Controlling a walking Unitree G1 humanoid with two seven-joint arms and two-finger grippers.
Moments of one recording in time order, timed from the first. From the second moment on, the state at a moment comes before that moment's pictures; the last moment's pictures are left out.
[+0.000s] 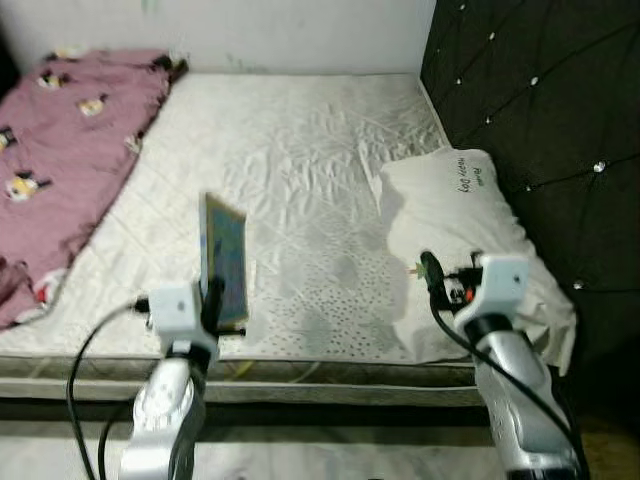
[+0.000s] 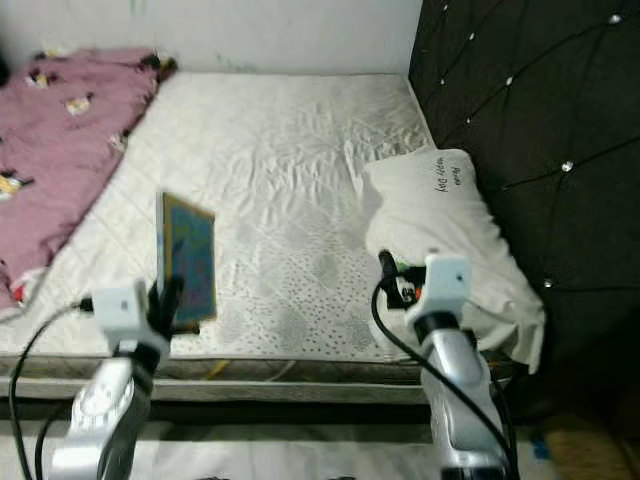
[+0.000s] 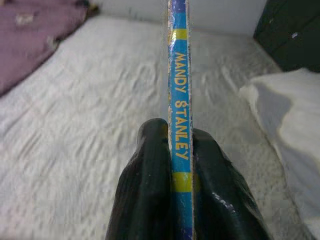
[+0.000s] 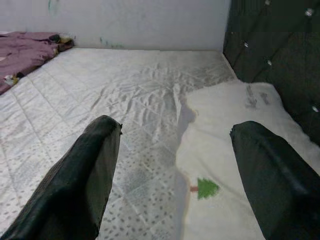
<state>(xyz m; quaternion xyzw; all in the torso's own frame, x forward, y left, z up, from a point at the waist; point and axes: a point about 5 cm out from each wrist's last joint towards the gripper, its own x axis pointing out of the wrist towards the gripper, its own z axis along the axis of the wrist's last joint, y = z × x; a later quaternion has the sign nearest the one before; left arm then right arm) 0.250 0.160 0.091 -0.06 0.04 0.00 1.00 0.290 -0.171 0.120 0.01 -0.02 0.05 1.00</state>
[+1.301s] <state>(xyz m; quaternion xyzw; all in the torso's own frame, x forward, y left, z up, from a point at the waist) 0.261 0.175 0.103 -0.05 0.01 0.03 1.00 0.294 -0.153 0.111 0.01 -0.01 0.09 1.00</state>
